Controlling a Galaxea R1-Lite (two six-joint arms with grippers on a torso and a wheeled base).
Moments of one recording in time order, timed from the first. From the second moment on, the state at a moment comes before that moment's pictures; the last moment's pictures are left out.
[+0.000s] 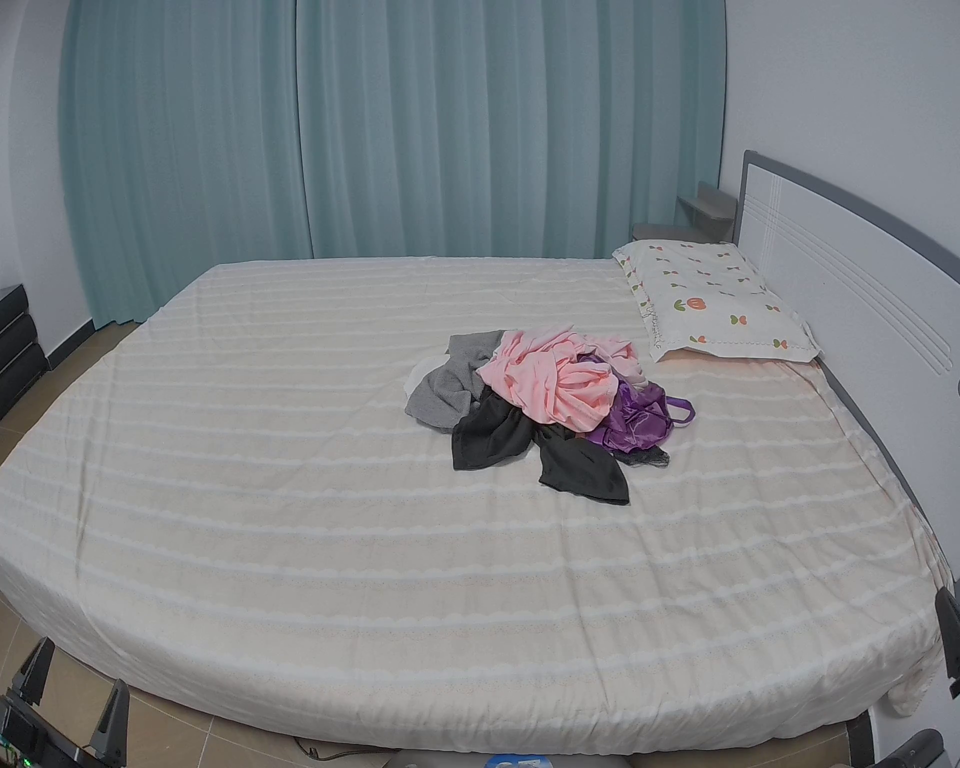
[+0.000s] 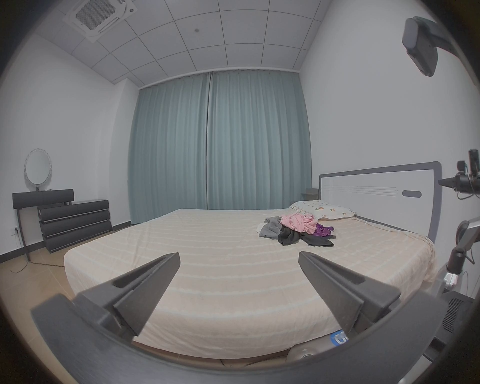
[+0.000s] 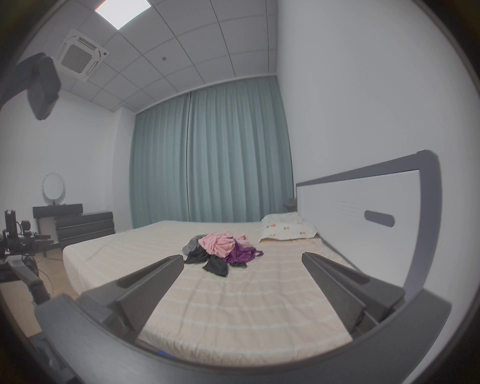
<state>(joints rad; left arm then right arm) 0.00 0.02 -0.02 0.00 -0.03 0.01 0.01 0.24 -0.23 -0.03 0.07 0.04</state>
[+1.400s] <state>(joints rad) 0.00 0.02 -0.02 0.00 -0.03 0.01 0.26 2.16 -0.99 -0.62 0.02 0.46</state>
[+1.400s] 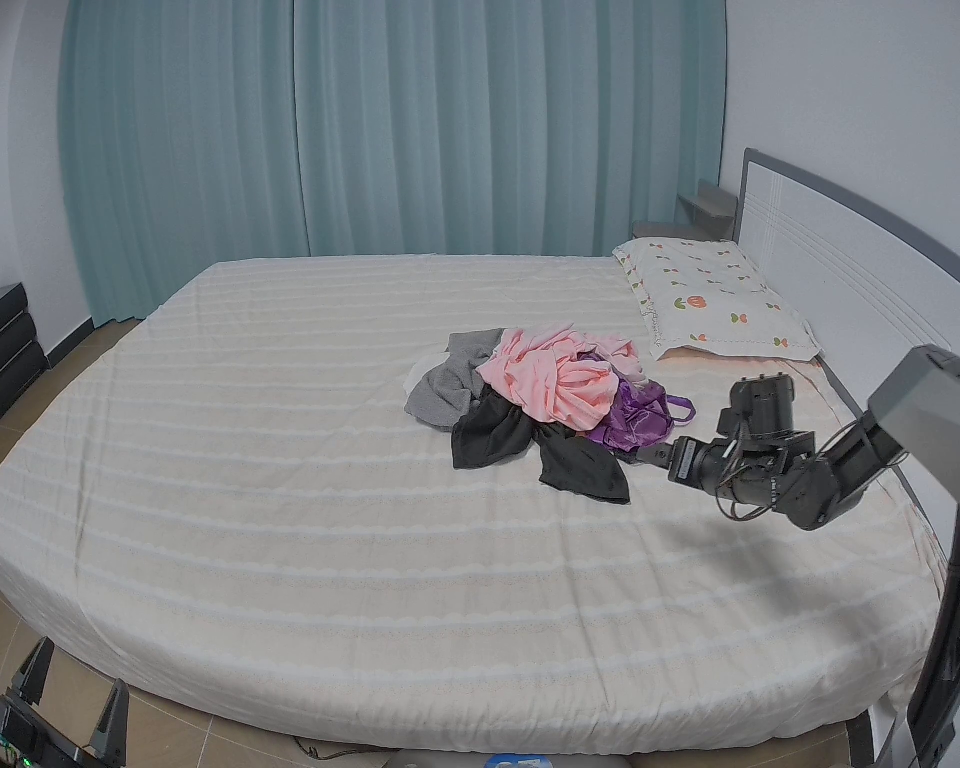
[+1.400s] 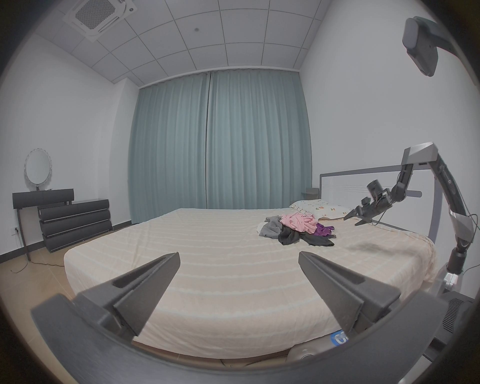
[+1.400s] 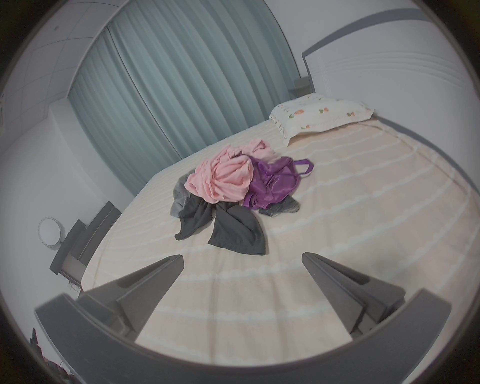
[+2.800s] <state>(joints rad) 0.00 0.02 -0.02 0.00 -0.03 0.01 0.33 2.81 -1.84 -0.39 -0.12 0.69</state>
